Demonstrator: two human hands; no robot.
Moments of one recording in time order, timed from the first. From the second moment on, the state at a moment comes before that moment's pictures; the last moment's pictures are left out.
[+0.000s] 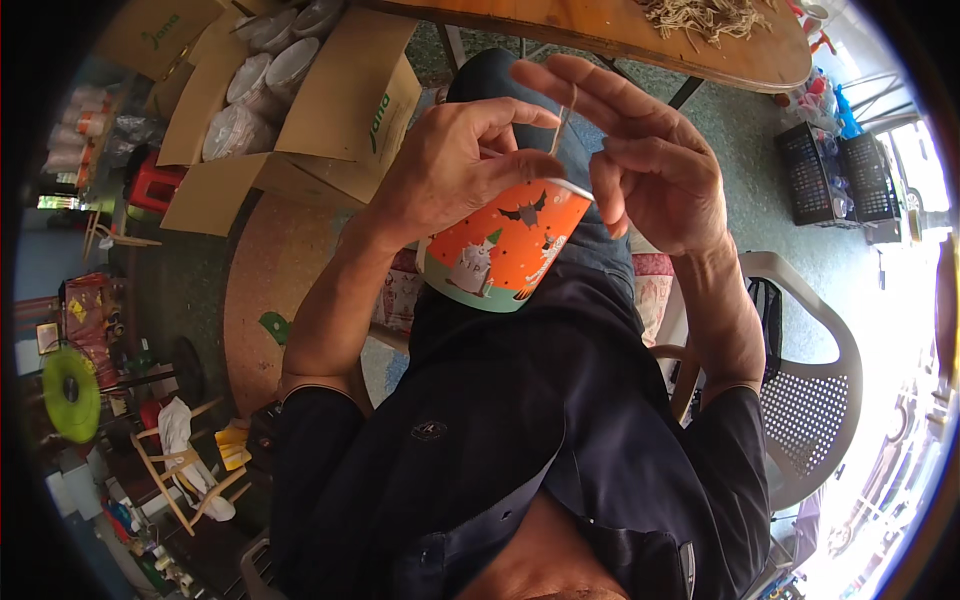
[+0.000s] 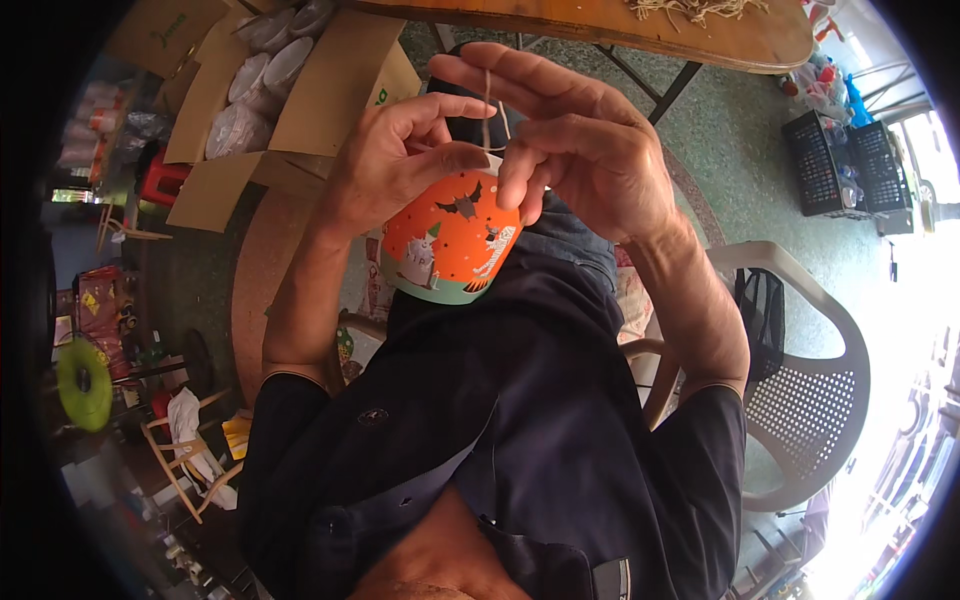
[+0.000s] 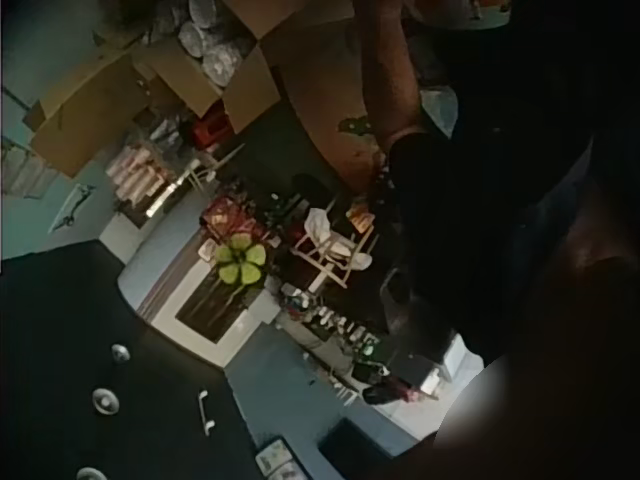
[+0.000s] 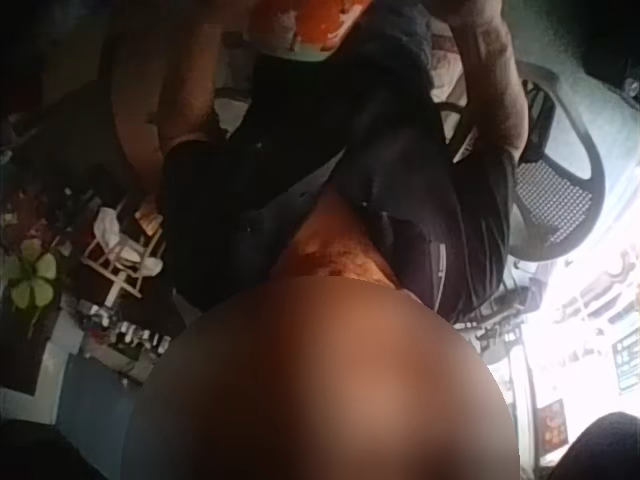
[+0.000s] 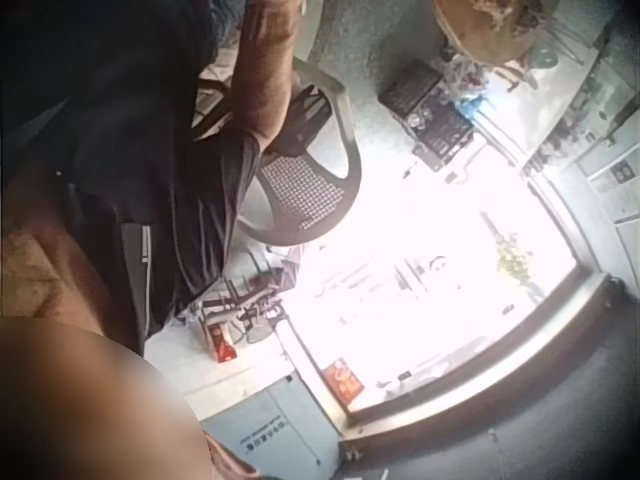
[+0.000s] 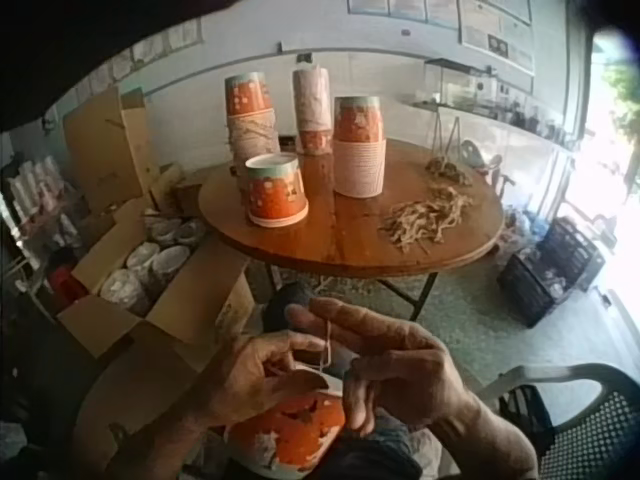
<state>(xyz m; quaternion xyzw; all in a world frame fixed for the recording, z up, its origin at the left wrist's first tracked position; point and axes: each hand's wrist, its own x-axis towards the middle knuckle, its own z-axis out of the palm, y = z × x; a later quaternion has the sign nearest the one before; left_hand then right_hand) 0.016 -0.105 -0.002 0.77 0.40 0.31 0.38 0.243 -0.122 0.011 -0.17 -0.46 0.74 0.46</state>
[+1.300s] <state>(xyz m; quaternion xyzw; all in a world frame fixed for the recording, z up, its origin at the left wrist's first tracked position) 0.026 -0.108 -0.003 0.80 0.38 0.34 0.30 0.280 -0.125 -0.031 -0.57 -0.62 0.32 0.43</state>
